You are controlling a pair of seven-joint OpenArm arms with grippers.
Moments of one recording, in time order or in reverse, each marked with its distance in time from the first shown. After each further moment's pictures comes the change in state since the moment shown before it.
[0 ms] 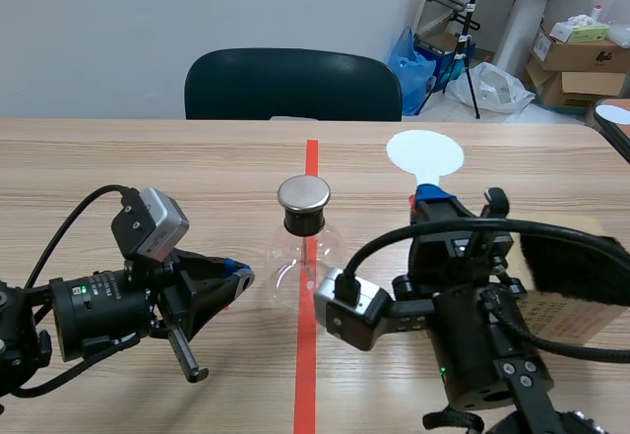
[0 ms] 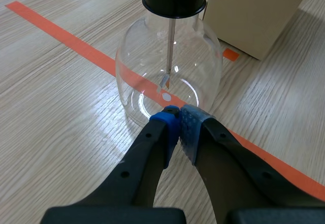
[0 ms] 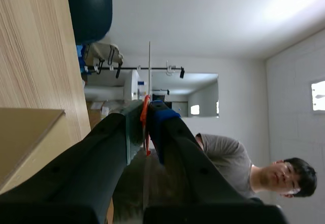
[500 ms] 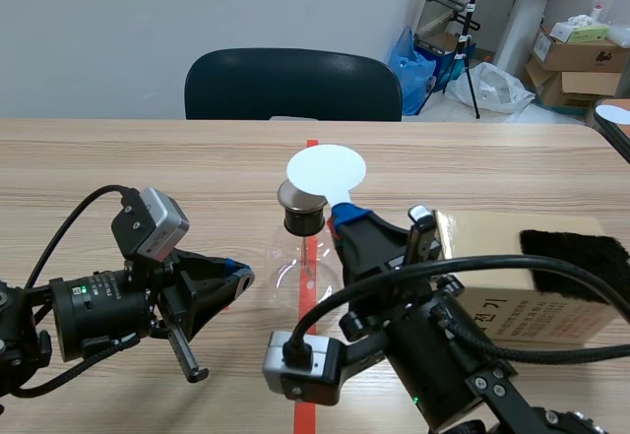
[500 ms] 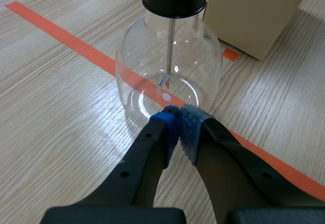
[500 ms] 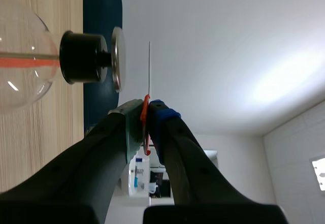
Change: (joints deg) left arm 0.0 0.0 0.0 0.0 0.0 0.0 0.0; right arm 0.0 0.0 0.0 0.0 -0.4 0.0 21.1
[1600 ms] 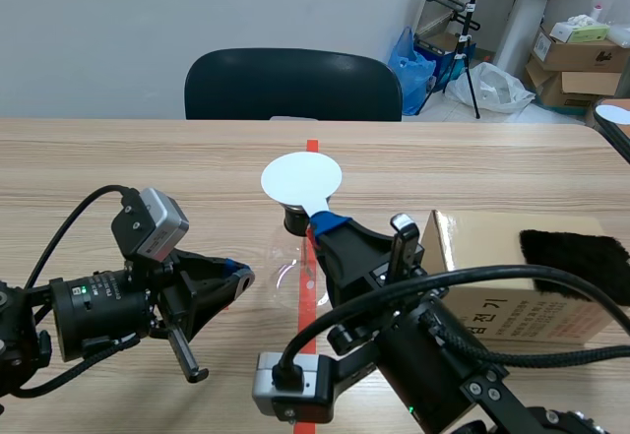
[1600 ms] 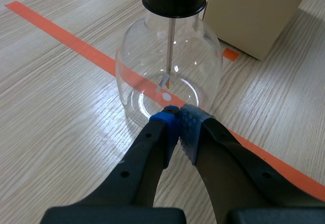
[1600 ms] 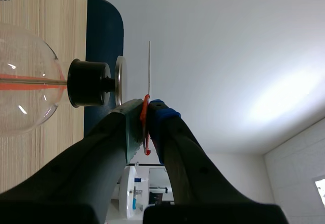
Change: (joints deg) left arm 0.0 0.0 0.0 0.0 0.0 0.0 0.0; right arm 0.0 0.0 0.0 0.0 0.0 -0.1 6.8
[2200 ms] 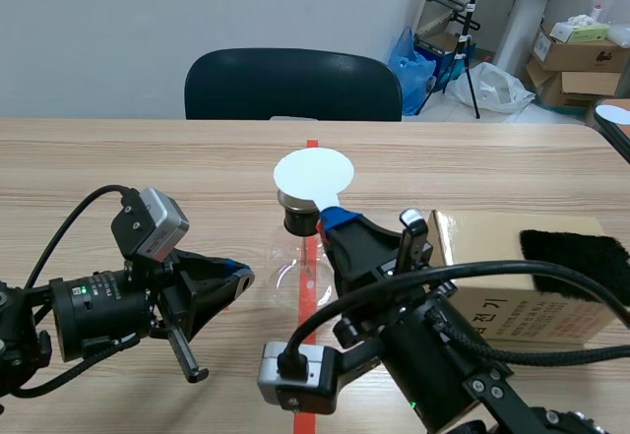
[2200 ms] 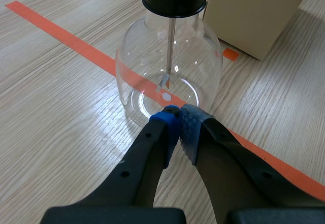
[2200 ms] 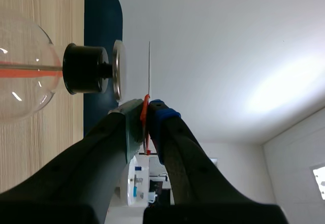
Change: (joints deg) left arm 0.0 0.0 0.0 0.0 0.0 0.0 0.0; right arm 0.0 0.0 0.0 0.0 0.0 0.0 -2.2
